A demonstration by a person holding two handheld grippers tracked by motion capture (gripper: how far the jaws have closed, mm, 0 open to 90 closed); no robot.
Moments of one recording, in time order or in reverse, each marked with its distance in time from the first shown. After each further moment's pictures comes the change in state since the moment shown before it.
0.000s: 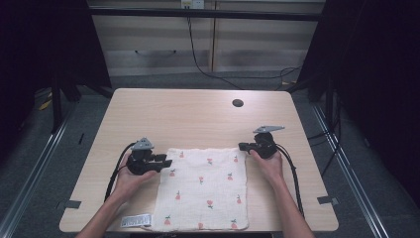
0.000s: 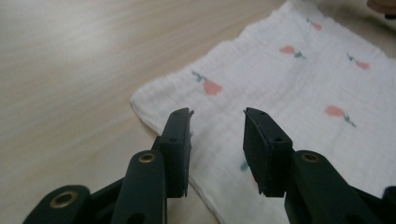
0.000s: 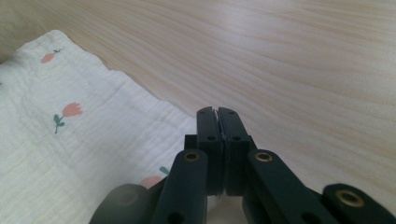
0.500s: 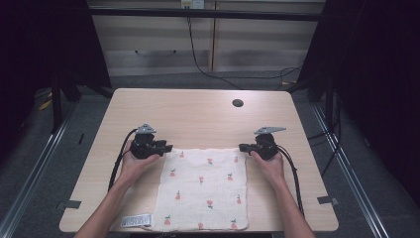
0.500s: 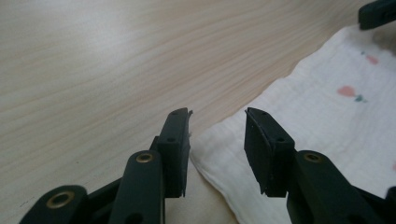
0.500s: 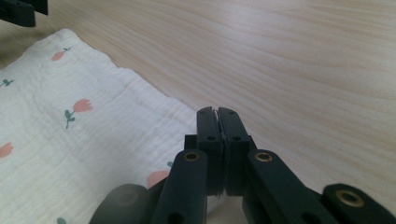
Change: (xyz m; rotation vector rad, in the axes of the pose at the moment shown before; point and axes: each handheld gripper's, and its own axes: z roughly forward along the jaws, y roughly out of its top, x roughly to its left) left arm 0.030 0.024 0.021 0.010 0.086 -0.026; right arm 0.002 -0.003 -0.004 0.000 0.016 0.003
